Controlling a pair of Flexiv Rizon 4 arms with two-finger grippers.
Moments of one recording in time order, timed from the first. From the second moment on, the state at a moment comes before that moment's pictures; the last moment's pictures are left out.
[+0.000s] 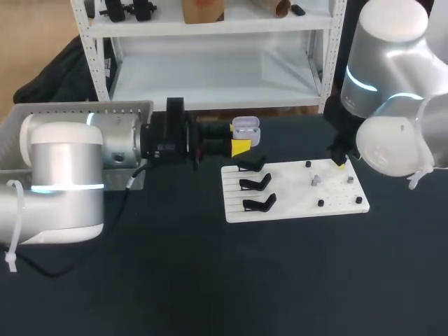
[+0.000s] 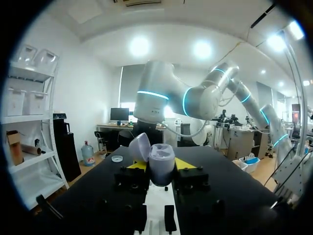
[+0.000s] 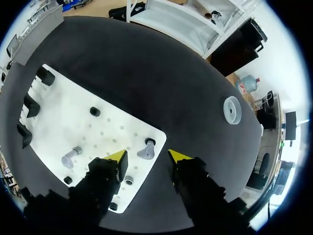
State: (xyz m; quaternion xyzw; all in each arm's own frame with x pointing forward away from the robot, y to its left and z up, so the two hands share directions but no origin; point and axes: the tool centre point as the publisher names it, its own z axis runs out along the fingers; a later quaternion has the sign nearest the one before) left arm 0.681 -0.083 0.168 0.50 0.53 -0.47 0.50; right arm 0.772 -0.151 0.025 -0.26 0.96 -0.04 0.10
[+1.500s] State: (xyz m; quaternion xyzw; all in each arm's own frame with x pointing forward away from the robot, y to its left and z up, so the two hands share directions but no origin) left arm 0.681 -0.083 0.168 0.50 0.53 -0.47 0.50; right arm 0.774 -0.140 0.047 -0.22 0.97 -0.05 0.11
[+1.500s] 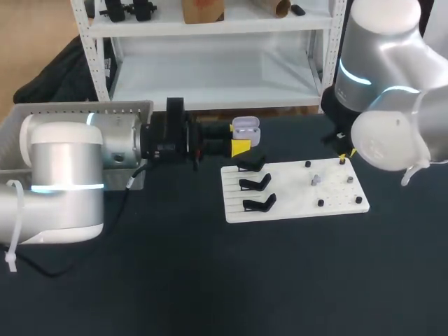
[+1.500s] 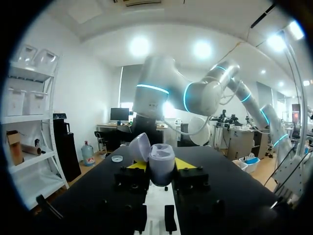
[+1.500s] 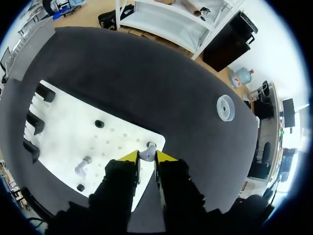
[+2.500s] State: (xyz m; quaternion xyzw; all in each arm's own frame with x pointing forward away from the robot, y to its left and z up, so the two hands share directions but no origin) left arm 0.681 -0.083 0.168 0.50 0.53 -0.47 0.50; right arm 0.668 -0.095 0.140 0.04 0.99 -0.01 0.15
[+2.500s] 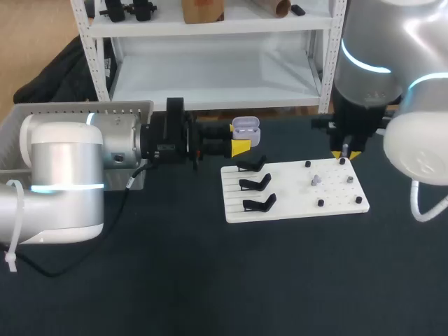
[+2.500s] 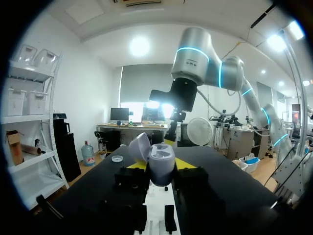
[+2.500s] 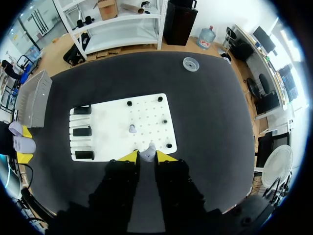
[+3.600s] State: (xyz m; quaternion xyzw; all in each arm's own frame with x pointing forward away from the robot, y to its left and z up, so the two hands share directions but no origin) left arm 0.681 -0.083 0.168 0.50 0.53 -0.47 0.50; right arm 0.650 -0.036 0.180 0.17 0.97 0.04 0.18
